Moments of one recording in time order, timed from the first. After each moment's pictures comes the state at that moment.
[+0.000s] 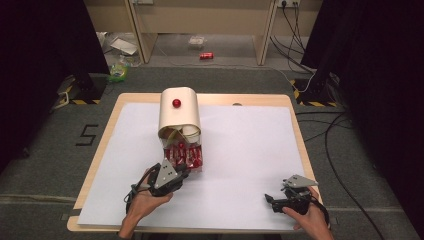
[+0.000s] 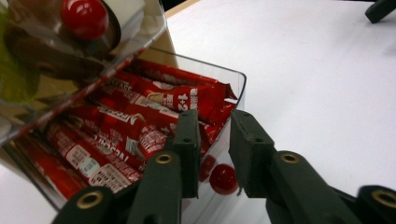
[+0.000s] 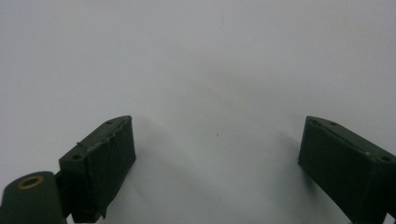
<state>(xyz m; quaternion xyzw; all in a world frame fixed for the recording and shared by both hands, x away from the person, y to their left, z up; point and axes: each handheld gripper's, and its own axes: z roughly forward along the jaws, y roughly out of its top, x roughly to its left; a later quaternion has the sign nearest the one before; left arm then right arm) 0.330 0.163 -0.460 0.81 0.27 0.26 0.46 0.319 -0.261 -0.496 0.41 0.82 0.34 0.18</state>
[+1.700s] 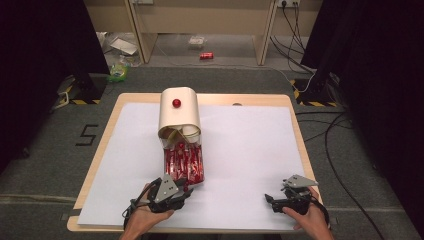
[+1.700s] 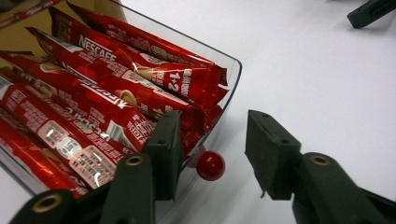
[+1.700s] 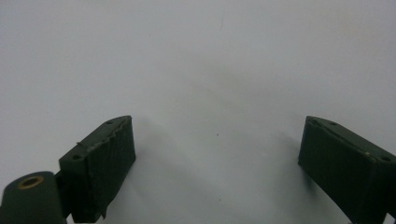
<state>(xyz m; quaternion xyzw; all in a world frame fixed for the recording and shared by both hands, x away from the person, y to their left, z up) 0.294 0.155 -0.470 0.82 0.29 0.21 0.45 0.319 -0.261 -0.496 0.41 0.82 0.34 0.18</state>
